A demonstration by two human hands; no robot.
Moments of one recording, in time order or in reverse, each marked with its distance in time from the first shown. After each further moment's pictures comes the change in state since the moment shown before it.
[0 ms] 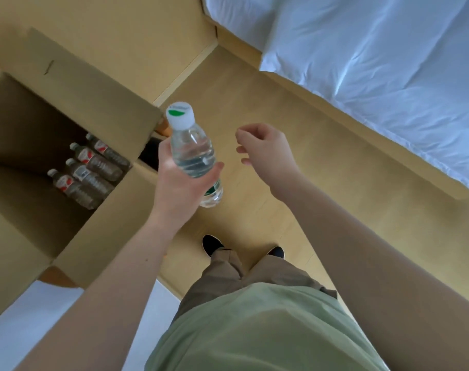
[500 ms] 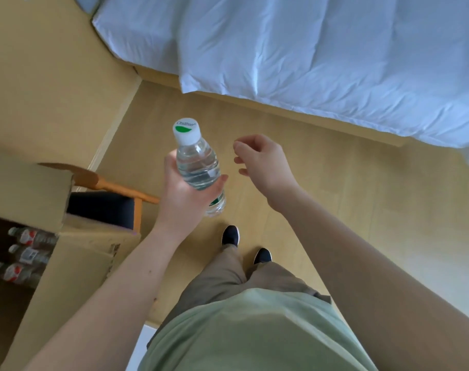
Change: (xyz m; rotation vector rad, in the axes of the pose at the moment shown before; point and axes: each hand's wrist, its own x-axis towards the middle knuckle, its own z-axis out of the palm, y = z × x) left_hand 0.006 0.037 0.138 0.031 -0.346 0.087; right_hand -0.024 0.040 -0.137 0.192 0.321 0.043
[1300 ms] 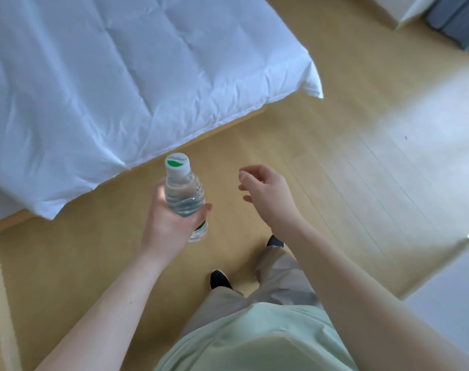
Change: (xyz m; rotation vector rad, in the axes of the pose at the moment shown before) left_hand 0.127 0.052 0.172 0.179 -0.734 0.123; right_hand -0.003 0.031 -0.151 0.331 0.763 0.186
